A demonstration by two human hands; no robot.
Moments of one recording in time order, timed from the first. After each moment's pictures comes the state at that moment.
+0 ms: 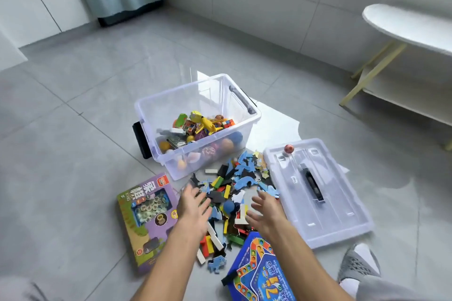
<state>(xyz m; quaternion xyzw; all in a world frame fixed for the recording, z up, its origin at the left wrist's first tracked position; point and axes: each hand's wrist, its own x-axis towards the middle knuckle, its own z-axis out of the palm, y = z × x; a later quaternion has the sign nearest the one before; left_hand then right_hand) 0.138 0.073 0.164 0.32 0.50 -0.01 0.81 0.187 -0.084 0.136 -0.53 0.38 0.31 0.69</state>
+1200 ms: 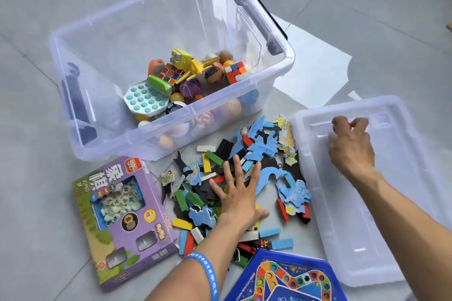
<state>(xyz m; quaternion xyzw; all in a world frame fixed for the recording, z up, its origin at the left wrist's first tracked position) 0.266 0.008 -0.078 0.92 0.14 -0.34 0.16 0.444 -0.180 -0.045 -0.99 0.00 0.09 0.11</state>
